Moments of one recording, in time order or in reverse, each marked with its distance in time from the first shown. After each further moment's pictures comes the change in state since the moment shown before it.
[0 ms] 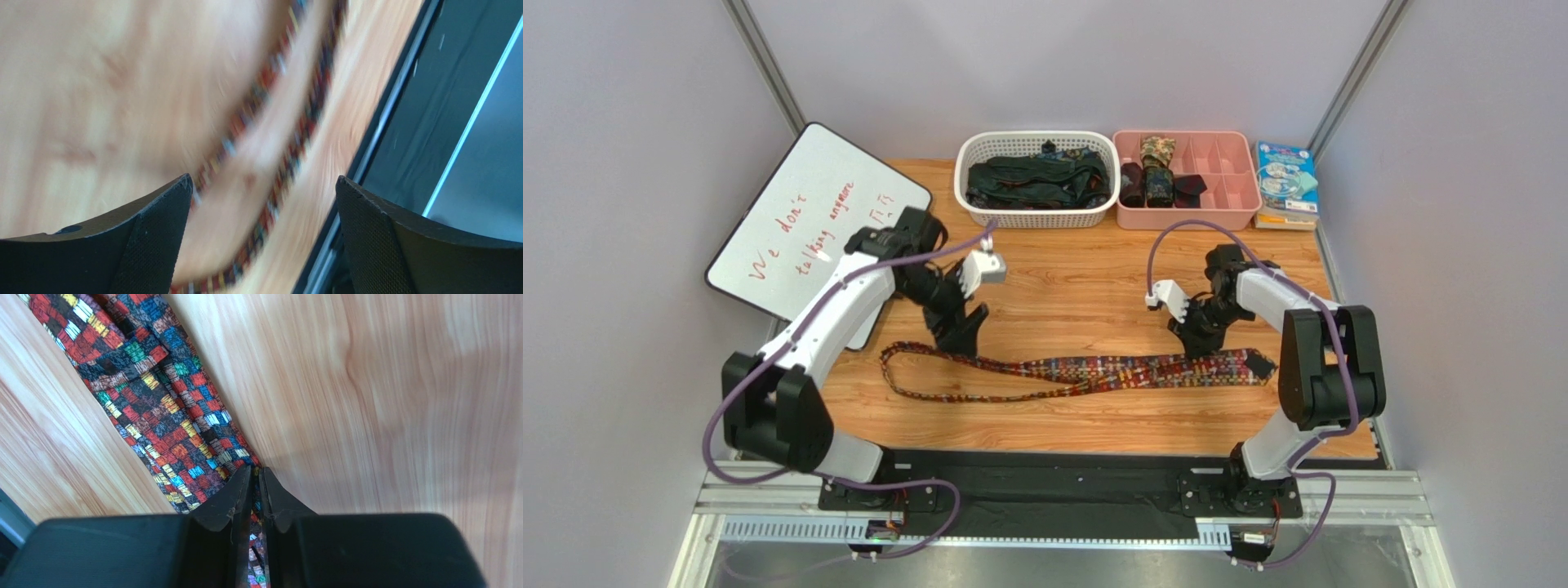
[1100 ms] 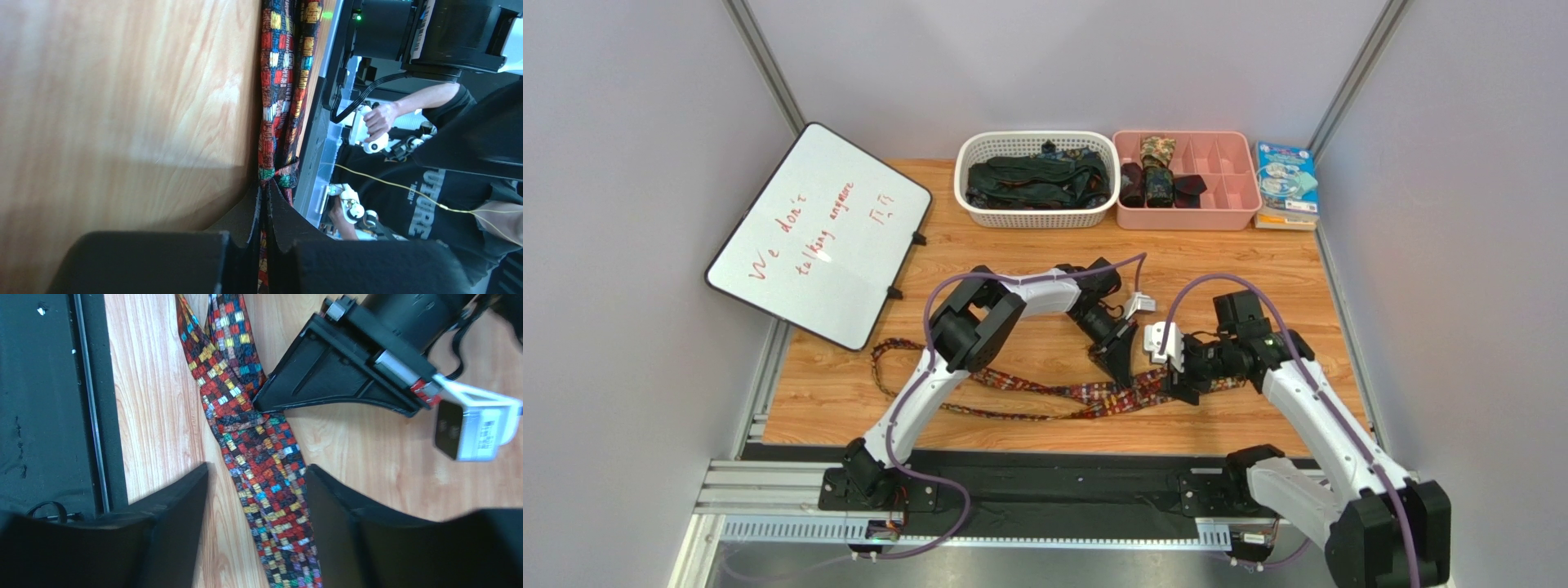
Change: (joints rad) left arm -0.501 1.039 0.545 0.474 0.547 -0.865; right arm 0.147 -0.710 -0.291 -0.031 -0.341 -0.023
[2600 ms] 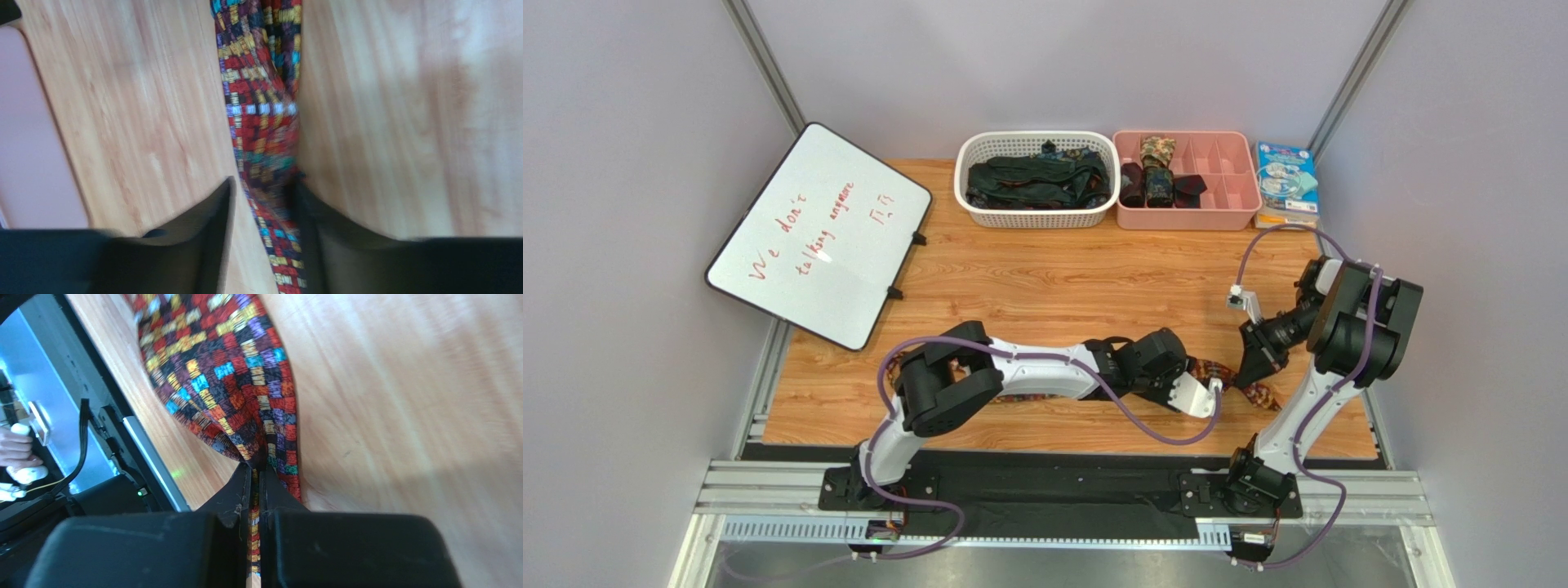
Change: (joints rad) left arm -0.434 -0.413 -0.389 0.559 -1.231 0.974; right arm -0.686 1.045 0.520 -0.504 0.195 -0.197
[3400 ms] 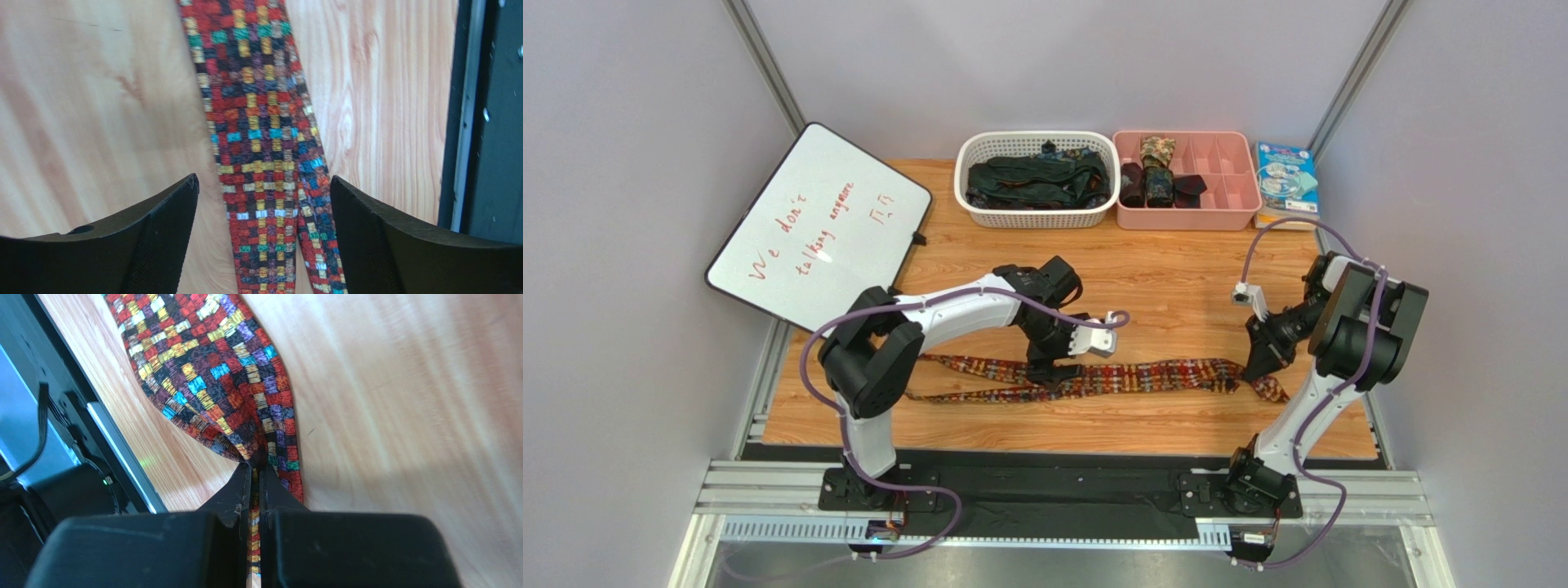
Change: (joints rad) left arm 0.417 -0.242 -0.121 -0.693 0.538 0.012; right arm -0.019 -0.029 0.023 0.021 0.035 -0.085
